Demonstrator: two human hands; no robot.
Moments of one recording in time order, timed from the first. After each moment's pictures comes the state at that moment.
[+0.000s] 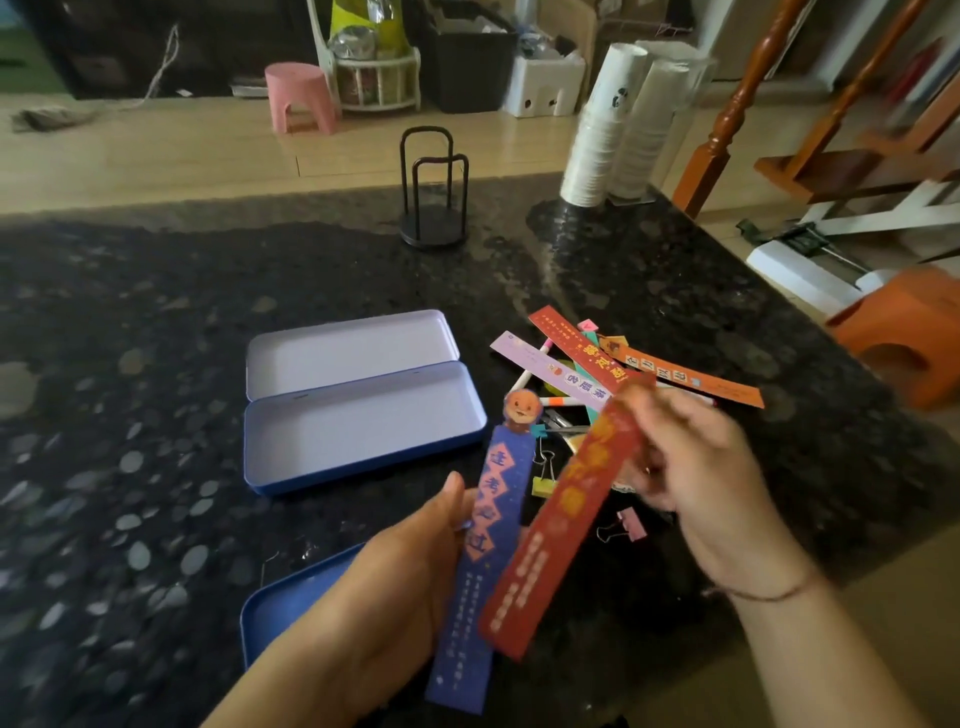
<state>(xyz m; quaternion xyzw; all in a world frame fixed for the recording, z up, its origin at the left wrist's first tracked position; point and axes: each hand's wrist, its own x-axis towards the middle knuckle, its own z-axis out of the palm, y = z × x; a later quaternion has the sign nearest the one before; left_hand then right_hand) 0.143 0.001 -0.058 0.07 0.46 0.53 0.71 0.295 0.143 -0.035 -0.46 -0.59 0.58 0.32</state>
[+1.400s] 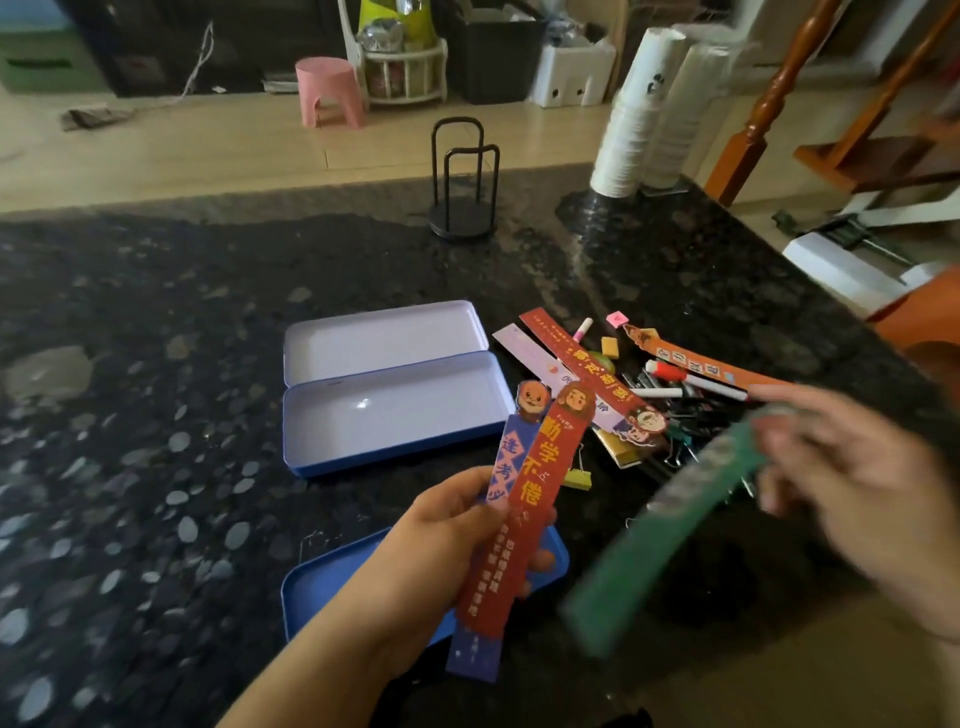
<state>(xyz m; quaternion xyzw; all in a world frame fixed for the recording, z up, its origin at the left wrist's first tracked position) 0.140 -0.013 -0.059 0.19 0.57 0.53 0.60 0.360 0.152 -0.012 -0.40 -0.76 0.43 0.29</state>
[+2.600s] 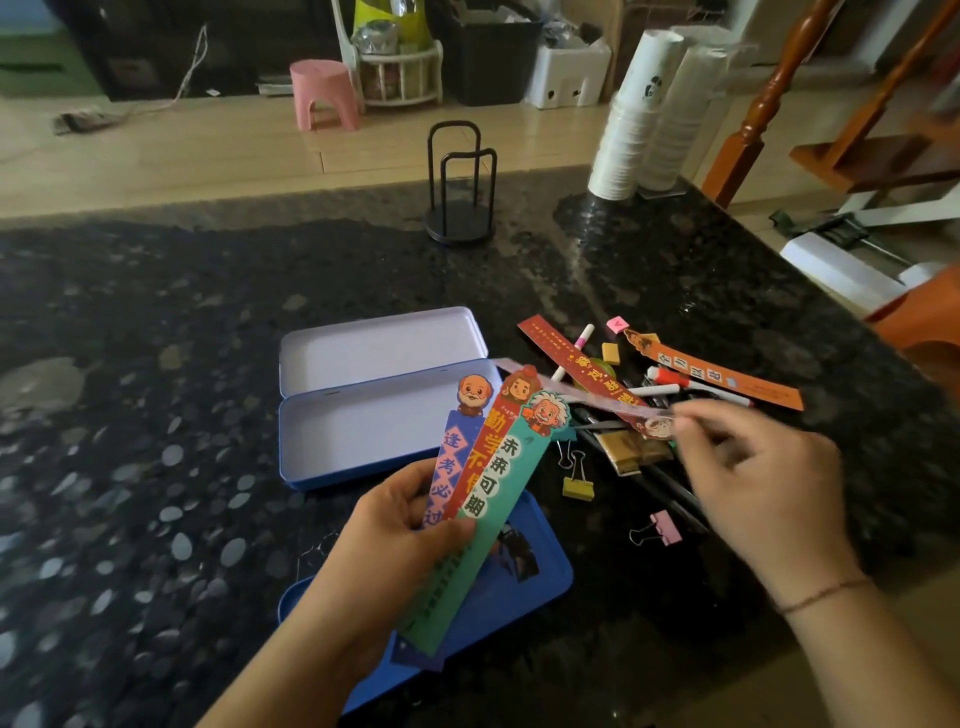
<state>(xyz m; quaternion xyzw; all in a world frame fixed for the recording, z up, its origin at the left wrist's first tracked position) 0.115 -0.018 -0.072 0.20 0.65 0.52 0.52 0.314 0.156 -0.052 -0.44 -0.83 0.12 0.32</state>
